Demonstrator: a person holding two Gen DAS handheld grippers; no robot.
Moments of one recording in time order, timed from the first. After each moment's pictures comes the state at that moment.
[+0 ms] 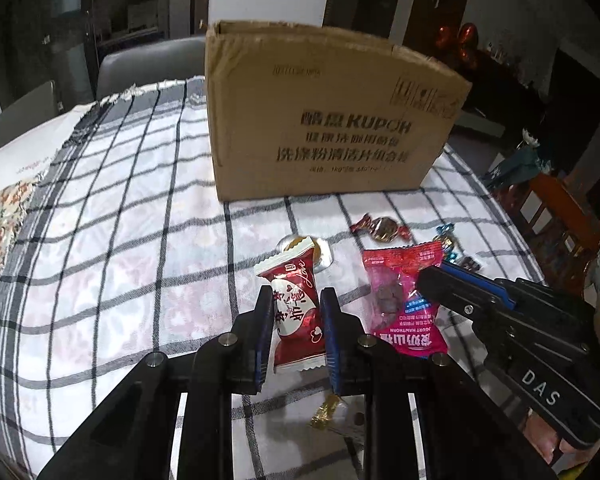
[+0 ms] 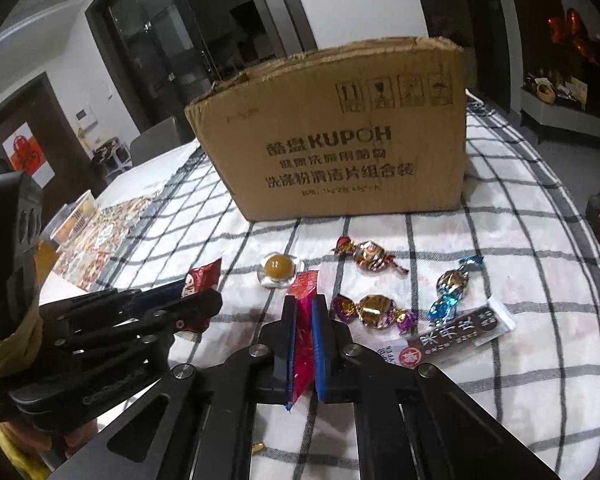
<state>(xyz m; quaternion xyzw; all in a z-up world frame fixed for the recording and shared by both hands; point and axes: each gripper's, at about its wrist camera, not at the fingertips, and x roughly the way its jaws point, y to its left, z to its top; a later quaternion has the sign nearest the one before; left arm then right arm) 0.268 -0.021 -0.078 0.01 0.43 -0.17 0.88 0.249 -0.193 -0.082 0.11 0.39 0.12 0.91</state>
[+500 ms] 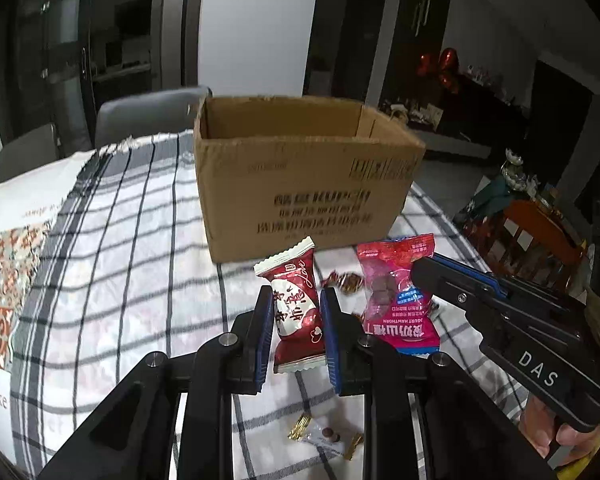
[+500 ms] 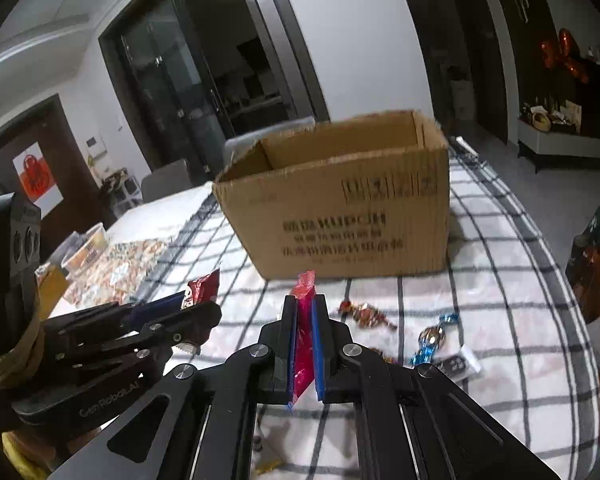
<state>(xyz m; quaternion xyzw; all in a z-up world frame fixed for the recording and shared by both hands) 0.255 -0.026 -0.018 0.01 0.37 -0.19 0.91 0.237 -0.203 -0.026 0.11 0.32 0.12 0.93</state>
